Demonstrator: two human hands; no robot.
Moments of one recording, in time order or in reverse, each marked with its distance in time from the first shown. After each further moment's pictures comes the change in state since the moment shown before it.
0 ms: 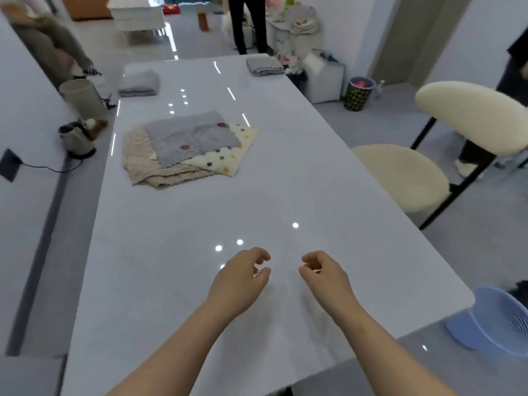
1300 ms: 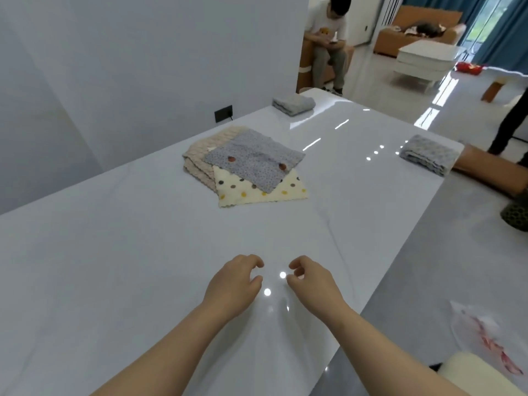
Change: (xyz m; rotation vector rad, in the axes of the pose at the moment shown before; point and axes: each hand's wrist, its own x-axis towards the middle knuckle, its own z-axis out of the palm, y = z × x) left_hand 0.282 0.181 0.104 -0.066 0.719 -0.745; right_hand 0.393 -0.083 -0.158 -0.605 -0.897 -0.708
